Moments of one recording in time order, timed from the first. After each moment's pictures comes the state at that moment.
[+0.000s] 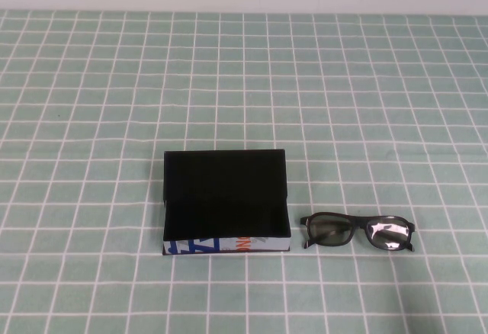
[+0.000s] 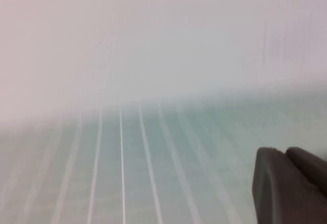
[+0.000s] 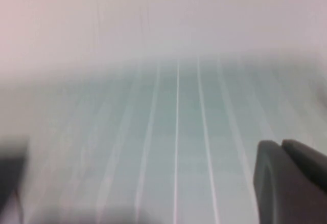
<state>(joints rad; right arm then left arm) 0.09 -0.01 0.03 0.14 0.11 -0.02 -0.19 -0.01 0.03 0.02 0.01 0.06</state>
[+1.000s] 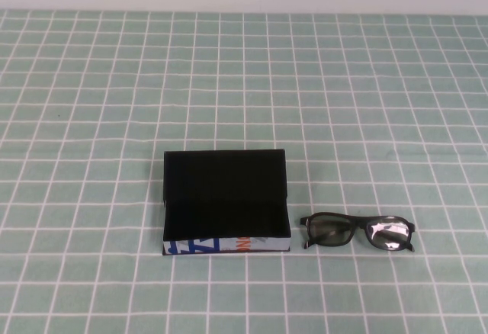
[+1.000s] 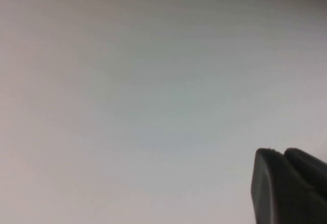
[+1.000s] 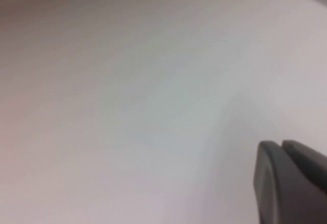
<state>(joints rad) 0.09 -0.01 -0.30 0.23 -0.53 0.04 -0.19 -0.01 -0.24 0.01 -0.55 -0.18</state>
